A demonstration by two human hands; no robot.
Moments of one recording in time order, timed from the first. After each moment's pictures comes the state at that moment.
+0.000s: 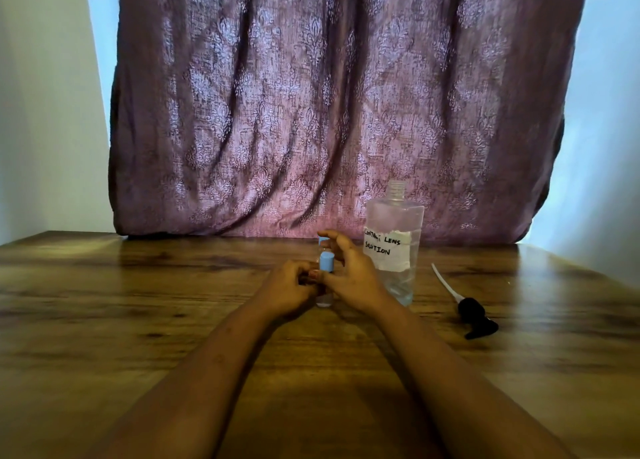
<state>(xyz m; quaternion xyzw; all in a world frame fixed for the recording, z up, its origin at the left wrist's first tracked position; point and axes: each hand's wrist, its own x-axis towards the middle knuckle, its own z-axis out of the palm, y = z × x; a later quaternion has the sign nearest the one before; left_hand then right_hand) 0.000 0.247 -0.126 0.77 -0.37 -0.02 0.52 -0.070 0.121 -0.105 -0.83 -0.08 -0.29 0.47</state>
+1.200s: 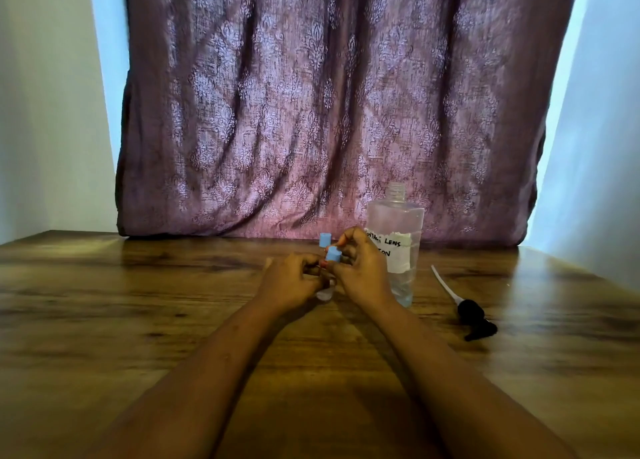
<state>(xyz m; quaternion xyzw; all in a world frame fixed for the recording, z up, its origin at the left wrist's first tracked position) -0.011 0.243 -0.111 0.82 -0.35 0.12 0.44 -0.067 0.121 -0.103 -0.79 -0.05 -0.41 0.46</state>
